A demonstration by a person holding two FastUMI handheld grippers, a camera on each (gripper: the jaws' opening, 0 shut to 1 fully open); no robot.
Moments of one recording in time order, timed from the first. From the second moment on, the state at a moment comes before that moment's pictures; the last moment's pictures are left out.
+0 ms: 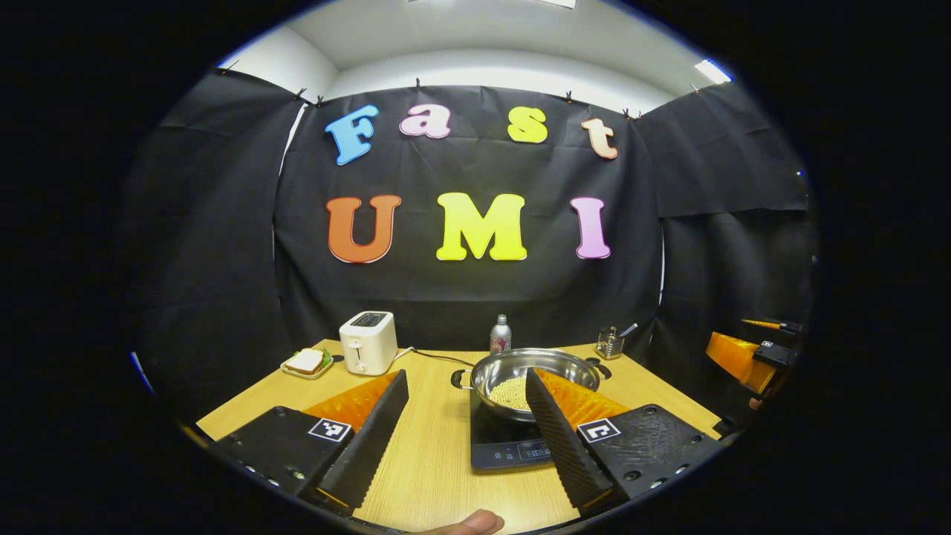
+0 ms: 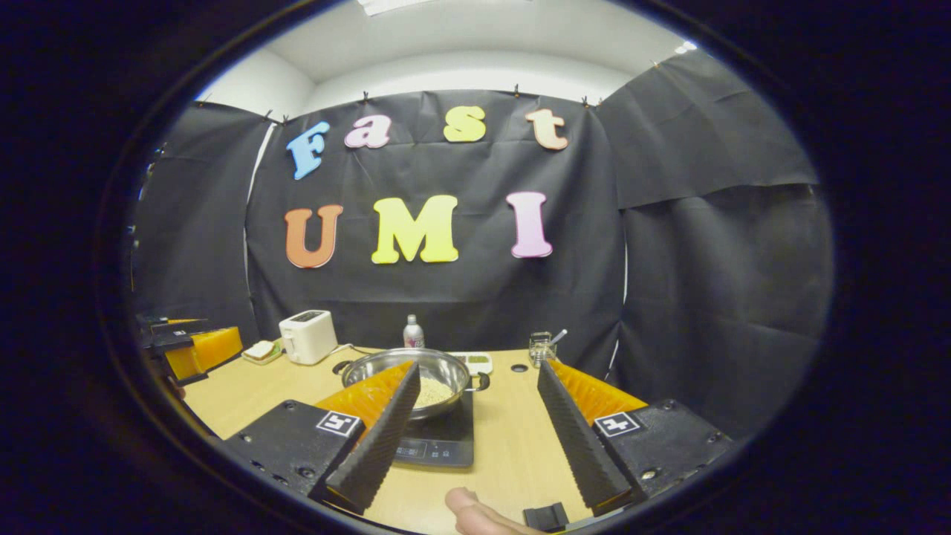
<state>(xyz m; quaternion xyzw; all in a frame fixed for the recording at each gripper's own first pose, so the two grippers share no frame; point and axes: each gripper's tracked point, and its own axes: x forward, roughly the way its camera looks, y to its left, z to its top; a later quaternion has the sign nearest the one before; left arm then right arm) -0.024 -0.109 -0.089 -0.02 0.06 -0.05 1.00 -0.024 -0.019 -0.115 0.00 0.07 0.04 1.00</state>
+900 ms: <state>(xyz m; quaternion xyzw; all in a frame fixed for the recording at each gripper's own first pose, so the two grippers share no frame) -0.071 -0.120 -0.027 -0.02 -0.03 -0.04 1.00 -0.083 -0.056 -0.029 0.00 -0.07 0.01 1.00</state>
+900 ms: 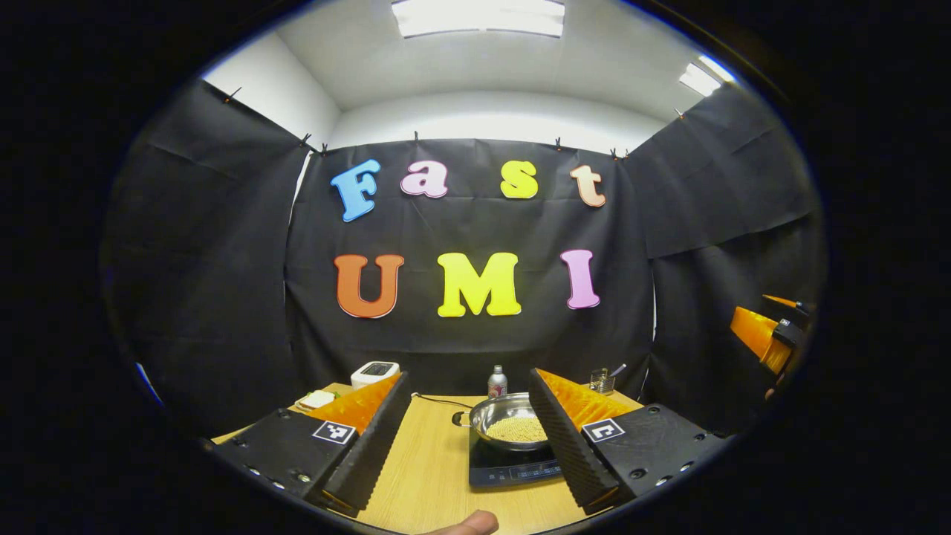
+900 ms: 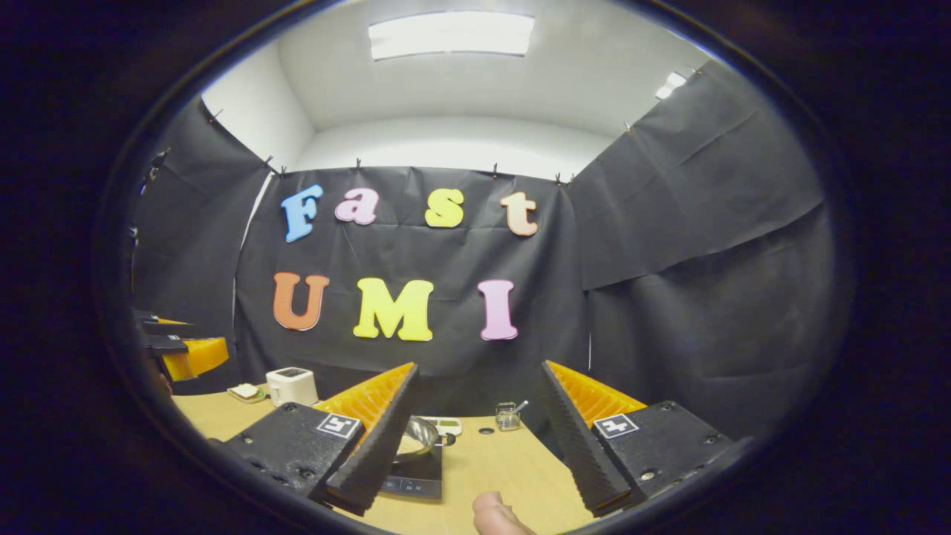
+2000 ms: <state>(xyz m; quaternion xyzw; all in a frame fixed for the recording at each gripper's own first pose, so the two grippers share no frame) -0.089 -0.105 -0.027 0.02 -0.03 -0.05 1.00 -0.096 -0.040 -0.027 -0.01 -0.06 0.04 1.00</state>
